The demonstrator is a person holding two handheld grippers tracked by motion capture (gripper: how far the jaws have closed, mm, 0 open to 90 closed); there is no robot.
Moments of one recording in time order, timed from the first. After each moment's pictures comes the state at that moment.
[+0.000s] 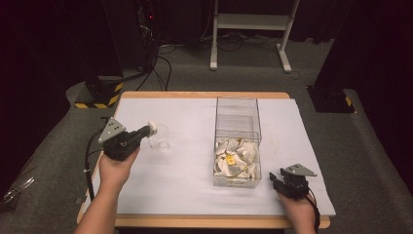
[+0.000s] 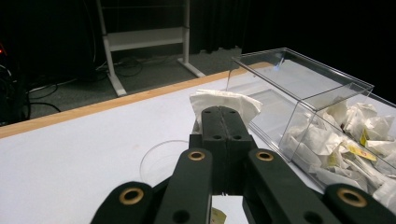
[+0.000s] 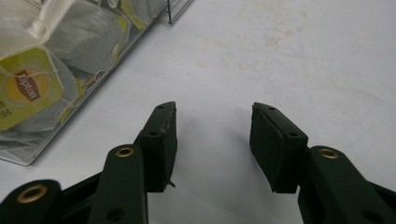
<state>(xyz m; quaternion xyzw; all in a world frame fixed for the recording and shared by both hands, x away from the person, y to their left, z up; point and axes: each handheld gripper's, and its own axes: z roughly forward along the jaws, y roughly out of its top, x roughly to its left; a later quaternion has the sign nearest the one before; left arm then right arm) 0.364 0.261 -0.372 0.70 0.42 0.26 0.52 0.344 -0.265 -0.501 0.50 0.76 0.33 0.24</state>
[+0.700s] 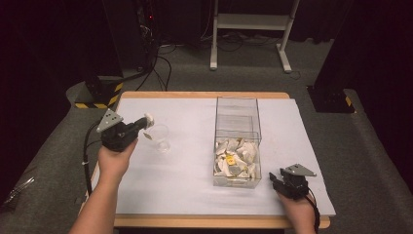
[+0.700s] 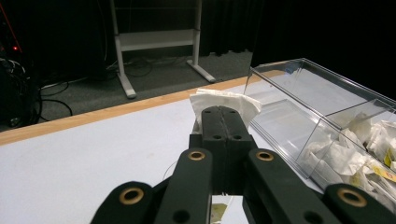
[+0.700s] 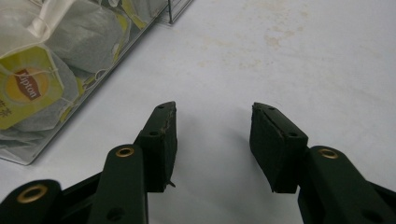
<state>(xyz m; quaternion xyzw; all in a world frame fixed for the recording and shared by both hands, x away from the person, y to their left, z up) 0.386 0.267 -0.364 0.69 0.44 0.27 0.51 0.344 -0.264 -0.502 0.50 0.76 0.33 0.24</state>
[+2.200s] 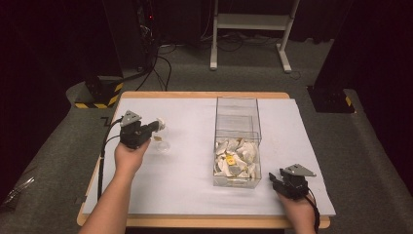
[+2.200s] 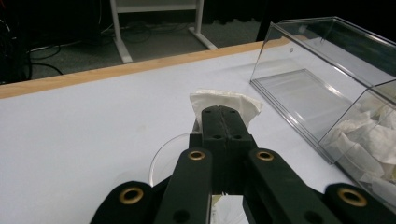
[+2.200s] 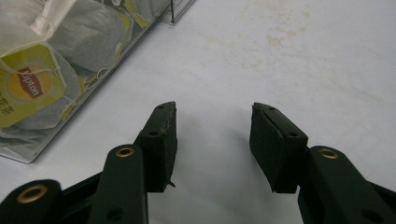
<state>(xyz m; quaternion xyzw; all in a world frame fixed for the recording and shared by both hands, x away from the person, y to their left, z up) 0.426 0.246 -0.409 0.71 0.47 0.23 0.47 0.344 -0.263 -0.502 0.50 0.77 0.33 0.24</state>
